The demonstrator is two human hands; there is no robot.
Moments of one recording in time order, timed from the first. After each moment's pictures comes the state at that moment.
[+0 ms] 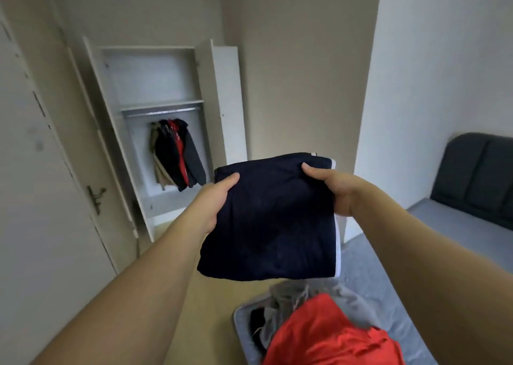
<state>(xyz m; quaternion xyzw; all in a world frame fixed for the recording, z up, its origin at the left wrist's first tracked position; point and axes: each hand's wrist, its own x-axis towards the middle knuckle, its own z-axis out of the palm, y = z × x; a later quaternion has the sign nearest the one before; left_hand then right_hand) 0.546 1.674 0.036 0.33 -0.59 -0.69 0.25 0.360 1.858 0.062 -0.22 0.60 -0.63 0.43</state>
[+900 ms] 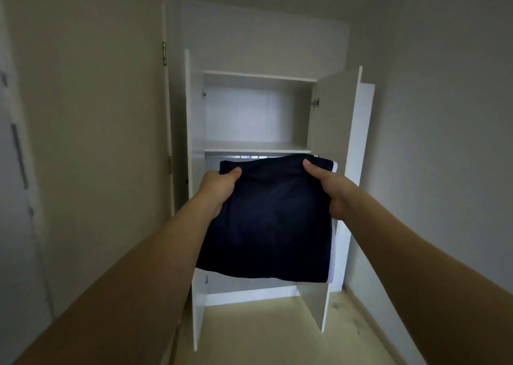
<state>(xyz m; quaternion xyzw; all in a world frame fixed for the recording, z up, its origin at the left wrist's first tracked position) 0.442 0.780 0.113 0.38 -0.57 -0.54 0.48 0.251 0.913 0.140 -0.33 0.56 -0.63 0.44</state>
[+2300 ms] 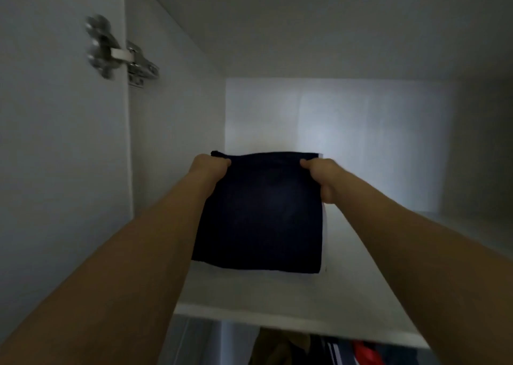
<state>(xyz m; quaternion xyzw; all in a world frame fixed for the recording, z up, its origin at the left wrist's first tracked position) 0.143 -0.348 0.217 0.55 -0.52 -0.37 0.54 -0.076 -0.293 0.224 -0.45 0.54 -0.57 0.43</state>
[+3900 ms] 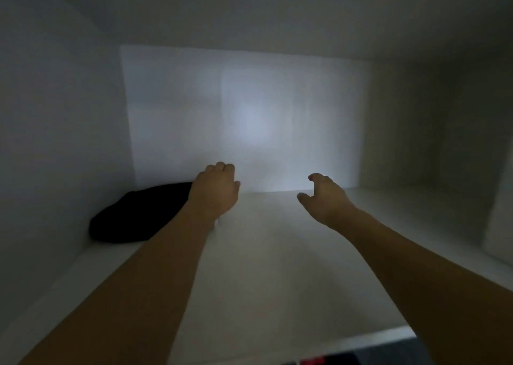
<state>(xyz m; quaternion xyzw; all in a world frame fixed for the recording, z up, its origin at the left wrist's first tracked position) -0.029 -0.420 0.148 0.41 -0.85 0.14 0.30 -0.226 -0.277 0.153 -0.53 0.79 -0.31 -0.04</state>
